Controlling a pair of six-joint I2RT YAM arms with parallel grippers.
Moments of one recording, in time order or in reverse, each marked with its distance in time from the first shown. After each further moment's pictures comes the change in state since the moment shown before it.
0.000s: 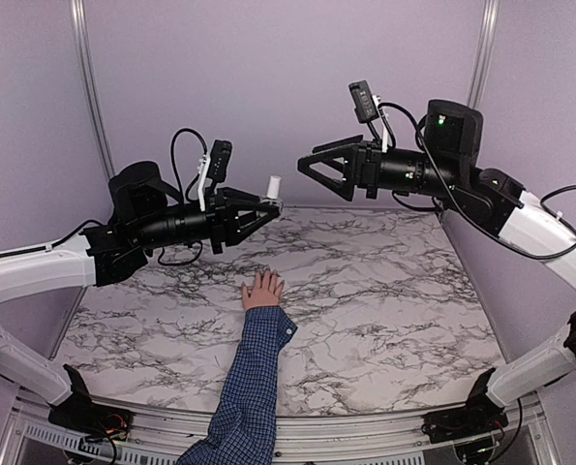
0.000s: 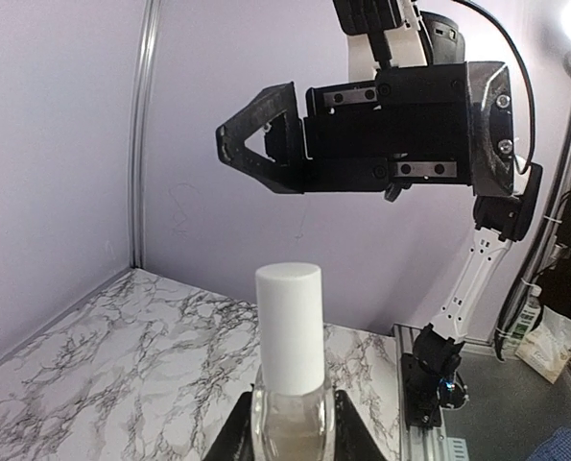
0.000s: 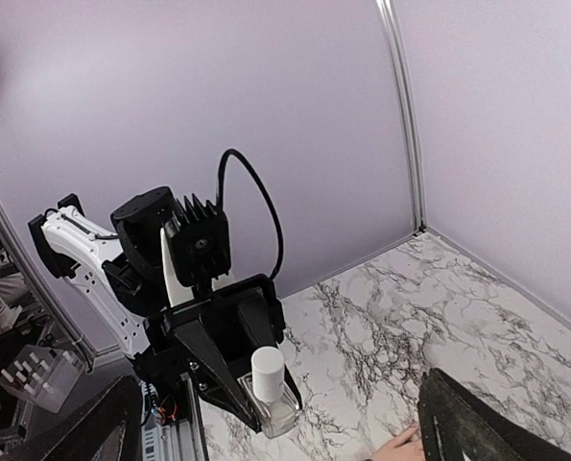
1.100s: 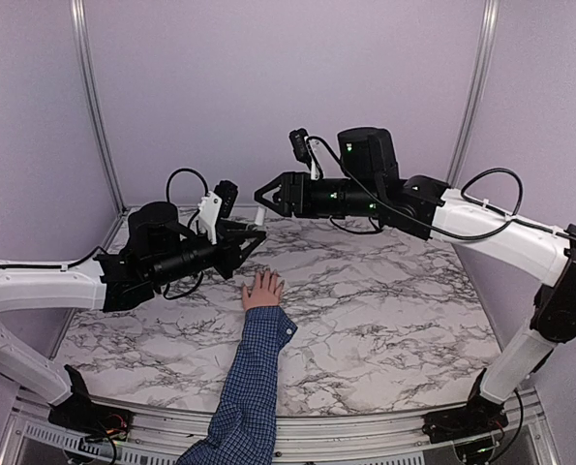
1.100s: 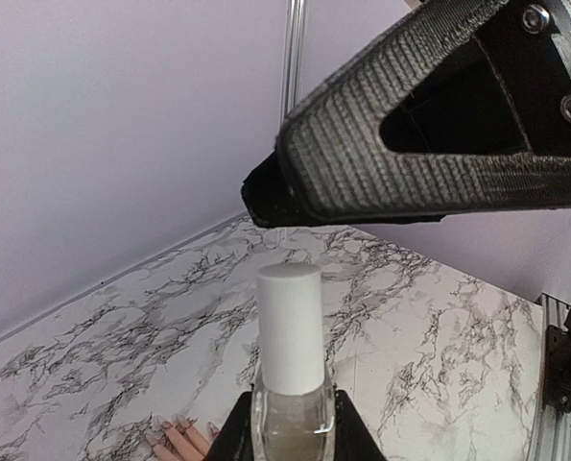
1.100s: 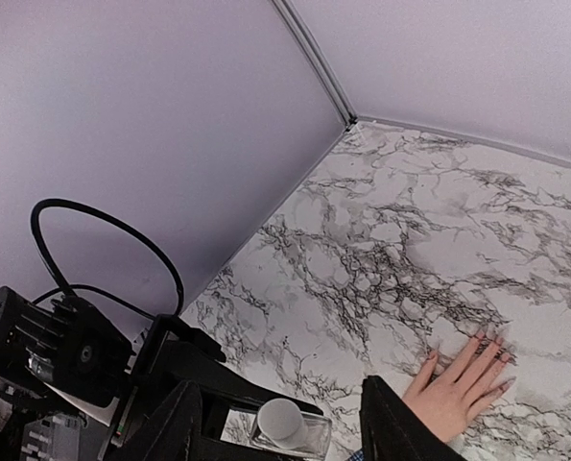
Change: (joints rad) left arm -0.048 0.000 -0.197 0.026 -0.475 0.130; right arm 0.098 0.274 0.069 -0.036 0.306 0.283
